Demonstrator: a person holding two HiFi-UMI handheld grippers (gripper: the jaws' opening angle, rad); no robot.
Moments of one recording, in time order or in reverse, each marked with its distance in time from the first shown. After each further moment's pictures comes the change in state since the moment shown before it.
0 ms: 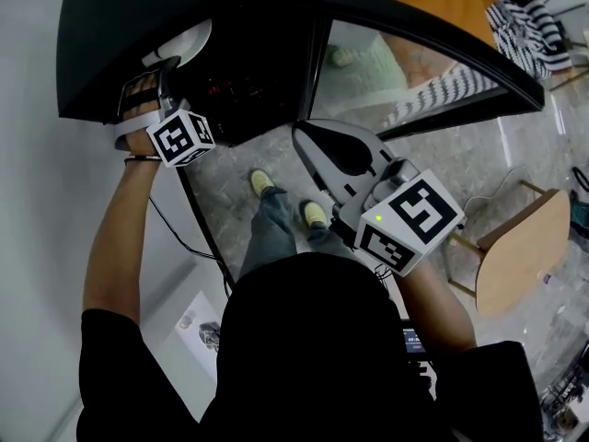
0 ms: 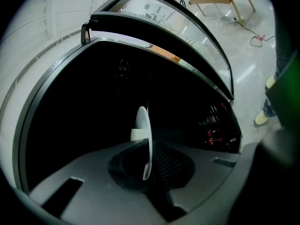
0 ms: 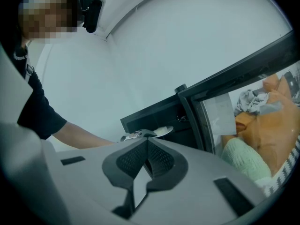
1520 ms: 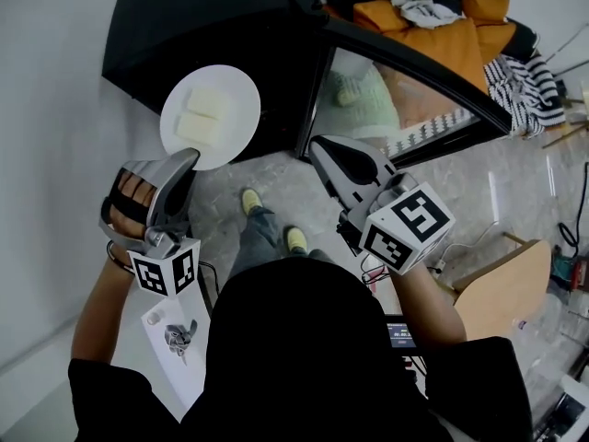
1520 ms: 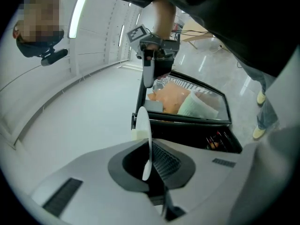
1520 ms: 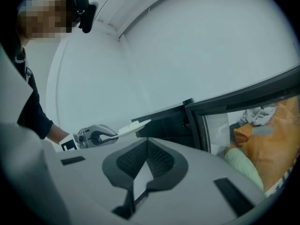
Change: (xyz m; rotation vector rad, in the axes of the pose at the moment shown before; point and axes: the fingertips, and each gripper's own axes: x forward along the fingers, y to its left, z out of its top) left arm -0.250 0.025 0.072 0.016 -0.395 0.154; right arm -0.036 -0.001 0.013 -0.102 0.010 0.081
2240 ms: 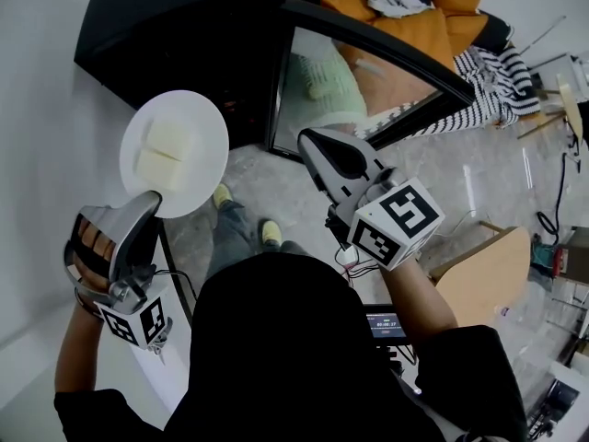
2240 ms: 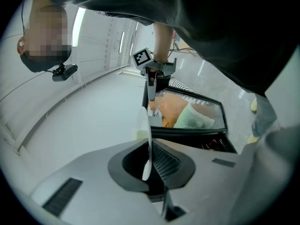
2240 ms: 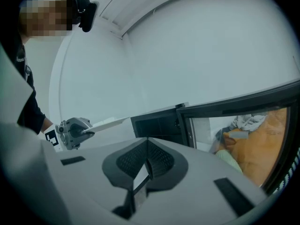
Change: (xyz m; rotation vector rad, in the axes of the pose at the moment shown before) left arm -0.102 0.018 0.074 0.016 -0.041 0.010; right arm -0.068 0.017 0.004 -0.055 0.014 -0.039
